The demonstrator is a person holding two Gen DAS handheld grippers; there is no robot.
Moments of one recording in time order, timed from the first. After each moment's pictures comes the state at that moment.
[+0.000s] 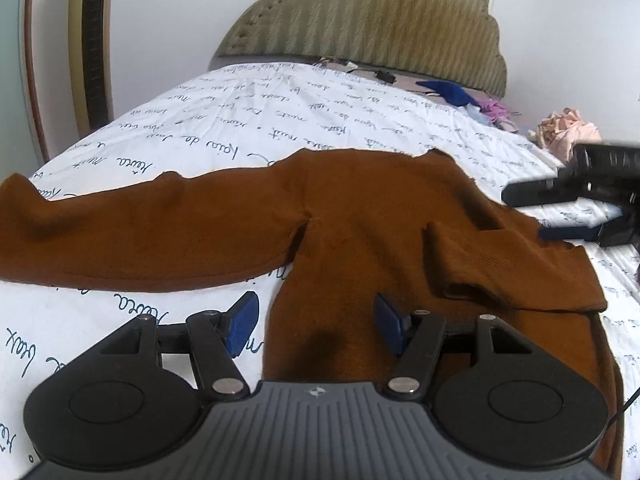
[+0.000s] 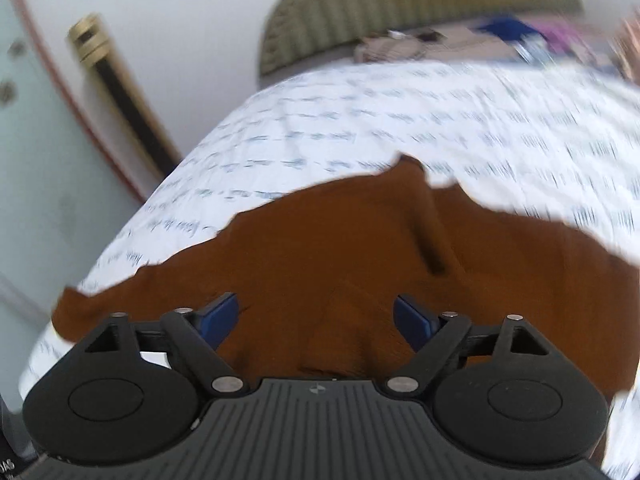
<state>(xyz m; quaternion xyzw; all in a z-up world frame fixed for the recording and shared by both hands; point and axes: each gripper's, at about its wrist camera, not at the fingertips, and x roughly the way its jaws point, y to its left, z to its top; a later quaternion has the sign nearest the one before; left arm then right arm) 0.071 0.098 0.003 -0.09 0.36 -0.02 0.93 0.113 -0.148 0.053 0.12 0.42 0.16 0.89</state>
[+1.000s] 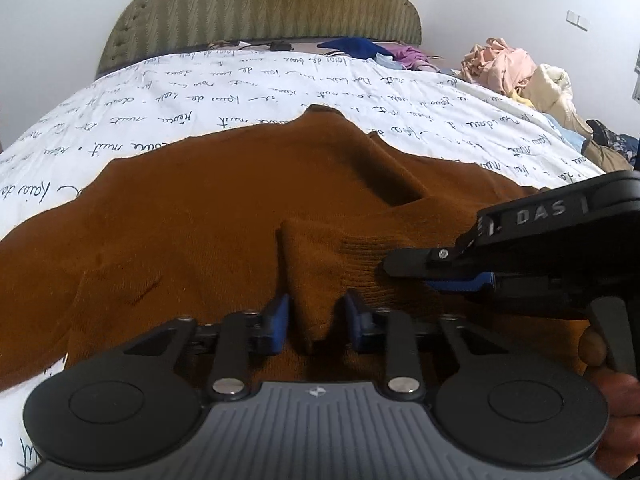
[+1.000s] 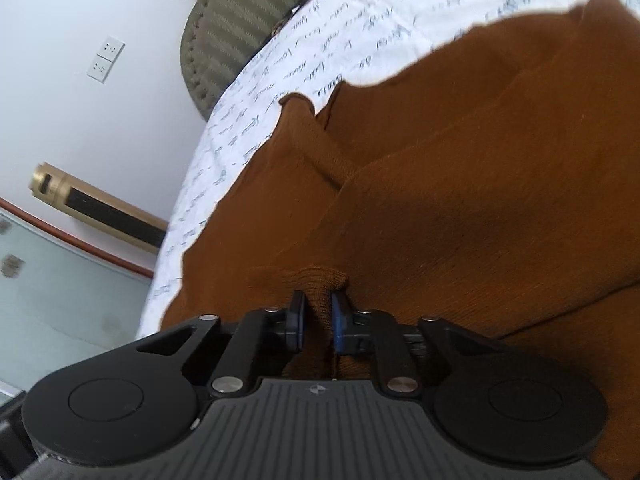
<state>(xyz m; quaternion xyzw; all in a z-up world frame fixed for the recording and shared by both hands) 0.159 -0.012 -0.042 0.00 0.38 -0.15 0.92 0.152 -0.227 -0.065 0.38 0.42 0.14 0.81</state>
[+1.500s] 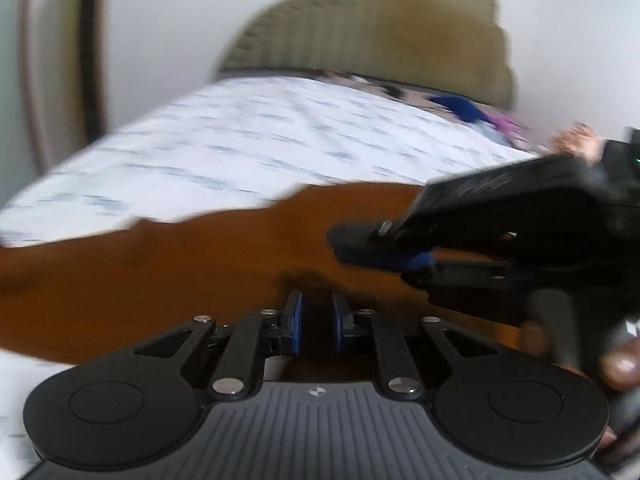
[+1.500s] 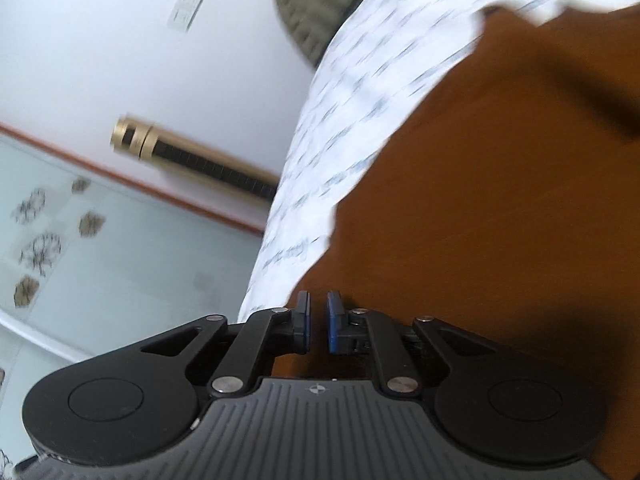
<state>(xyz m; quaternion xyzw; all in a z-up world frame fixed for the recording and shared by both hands) 0.124 0.099 -0.008 -0.08 0.34 0.01 0.94 0.218 -0.098 -0.041 0.39 0.43 0.30 0.76</state>
